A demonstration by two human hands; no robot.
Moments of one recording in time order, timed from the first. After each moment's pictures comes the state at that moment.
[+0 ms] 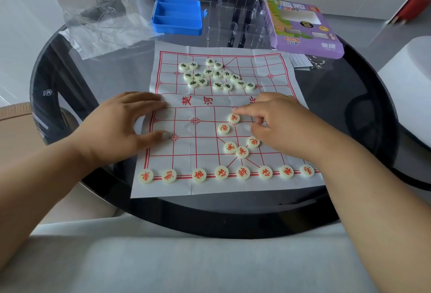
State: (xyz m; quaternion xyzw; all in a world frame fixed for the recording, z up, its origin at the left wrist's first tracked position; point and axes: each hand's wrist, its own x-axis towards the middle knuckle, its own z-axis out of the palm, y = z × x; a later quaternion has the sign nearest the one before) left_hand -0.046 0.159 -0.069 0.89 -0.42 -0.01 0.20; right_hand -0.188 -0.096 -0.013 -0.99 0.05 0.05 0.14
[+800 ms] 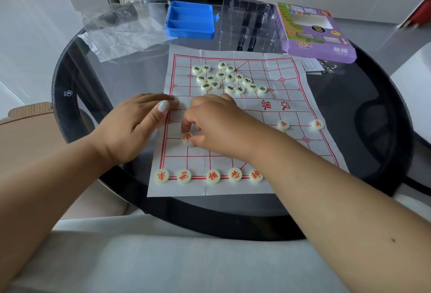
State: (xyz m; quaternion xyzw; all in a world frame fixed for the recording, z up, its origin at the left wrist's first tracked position) left_hand -0.047 0.161 -0.073 0.86 -0.41 -0.02 0.30; right_hand -0.136 -0.012 -0.024 -0.99 -0.12 0.00 0.10
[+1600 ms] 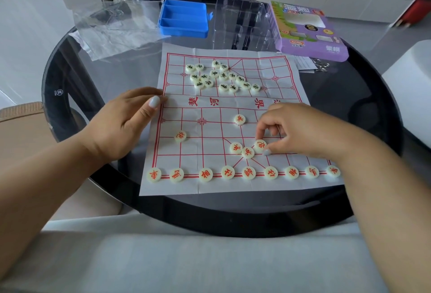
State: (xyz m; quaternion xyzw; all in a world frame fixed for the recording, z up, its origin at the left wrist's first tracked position) left_hand -0.045 0.161 -0.073 0.86 -0.36 -0.04 0.35; right_hand -0.196 -0.109 -0.006 -0.98 0.03 0.13 0.14
